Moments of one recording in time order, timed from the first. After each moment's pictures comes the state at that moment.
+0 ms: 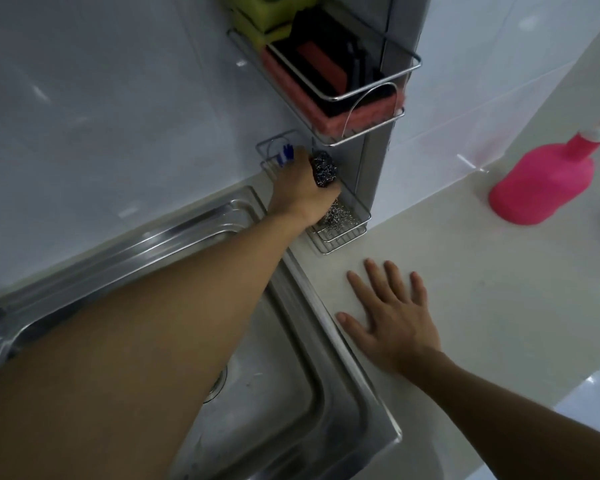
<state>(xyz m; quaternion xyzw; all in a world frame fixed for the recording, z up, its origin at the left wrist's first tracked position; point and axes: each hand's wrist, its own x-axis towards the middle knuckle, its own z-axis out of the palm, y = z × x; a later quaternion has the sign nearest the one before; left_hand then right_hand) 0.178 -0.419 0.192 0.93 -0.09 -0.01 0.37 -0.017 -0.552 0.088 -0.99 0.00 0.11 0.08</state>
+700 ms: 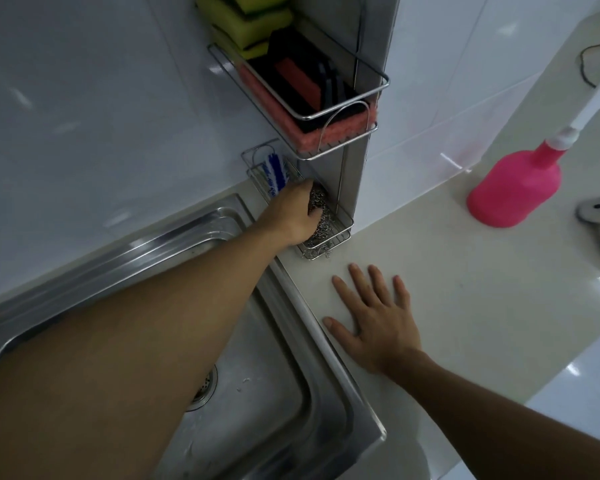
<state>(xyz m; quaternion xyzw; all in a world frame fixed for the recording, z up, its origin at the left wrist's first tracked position) 0.176 -0.416 0.184 0.95 -0.22 -0.10 0.21 -0.016 -0.553 0.092 -0.99 -0.01 0.12 0.09</state>
